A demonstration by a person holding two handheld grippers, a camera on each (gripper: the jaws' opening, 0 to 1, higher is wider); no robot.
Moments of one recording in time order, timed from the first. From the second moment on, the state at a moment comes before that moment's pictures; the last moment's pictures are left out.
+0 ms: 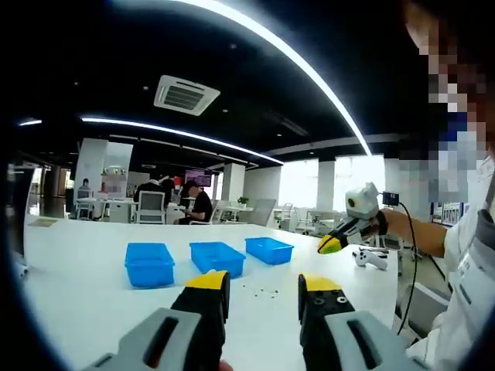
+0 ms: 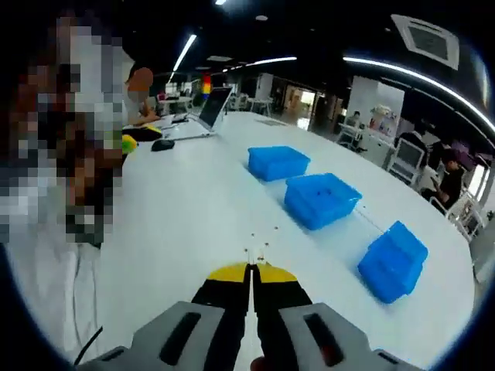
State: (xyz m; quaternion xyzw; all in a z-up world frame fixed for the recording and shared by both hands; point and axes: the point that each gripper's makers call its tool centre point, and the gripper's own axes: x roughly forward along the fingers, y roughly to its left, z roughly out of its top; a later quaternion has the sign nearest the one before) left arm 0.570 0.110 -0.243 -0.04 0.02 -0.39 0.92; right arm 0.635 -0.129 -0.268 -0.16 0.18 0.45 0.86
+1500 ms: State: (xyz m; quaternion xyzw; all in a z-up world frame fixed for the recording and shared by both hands) left arm 0.570 0.113 -0.241 -0.04 0.02 -0.39 0.92; right arm 0.741 -0.197 -0.231 0.00 0.09 0.27 0.96
